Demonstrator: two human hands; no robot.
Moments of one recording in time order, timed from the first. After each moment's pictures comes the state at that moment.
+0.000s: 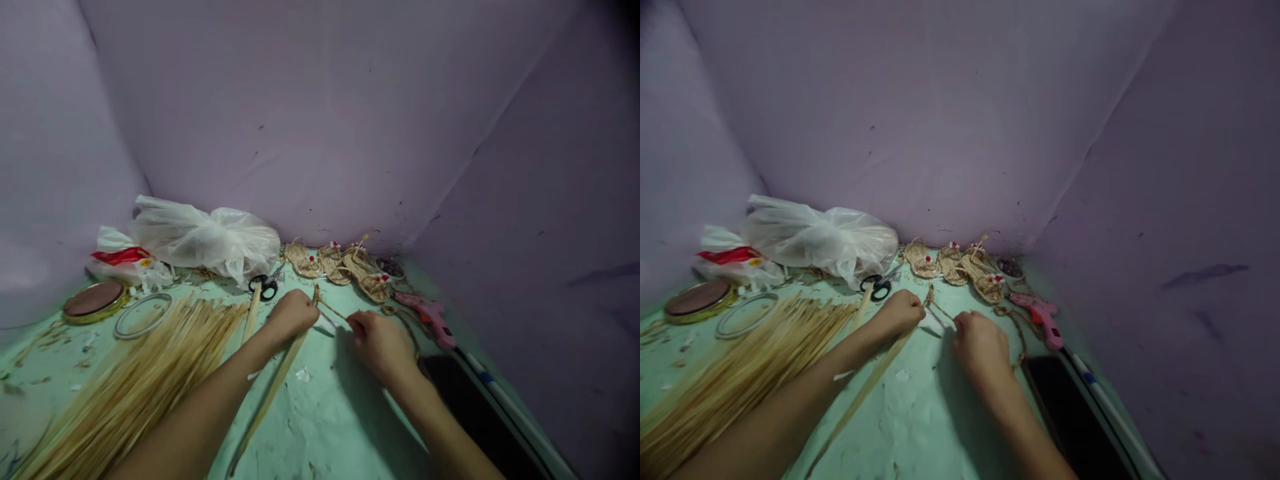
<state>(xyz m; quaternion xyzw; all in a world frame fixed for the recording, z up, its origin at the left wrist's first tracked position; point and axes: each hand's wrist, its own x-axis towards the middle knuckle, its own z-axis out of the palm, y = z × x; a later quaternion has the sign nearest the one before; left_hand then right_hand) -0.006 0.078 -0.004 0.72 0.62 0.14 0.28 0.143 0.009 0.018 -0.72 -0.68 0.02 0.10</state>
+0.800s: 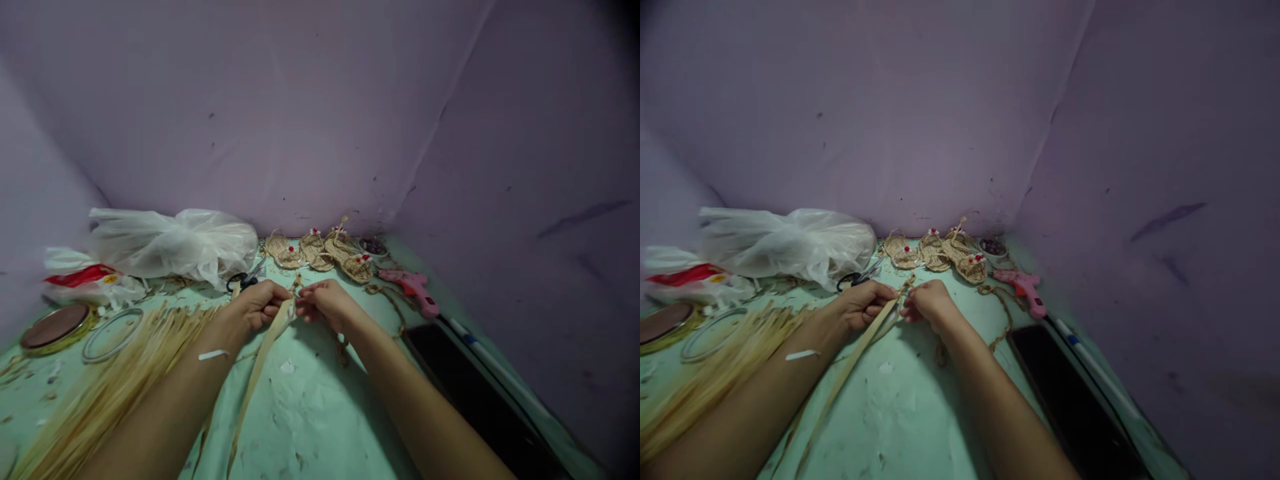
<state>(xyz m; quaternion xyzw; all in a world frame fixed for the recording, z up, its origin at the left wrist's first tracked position) -0.025 0.098 0.009 0.41 0.47 0.13 0.77 0.110 0.056 0.024 -0.58 -0.33 0.62 0.40</state>
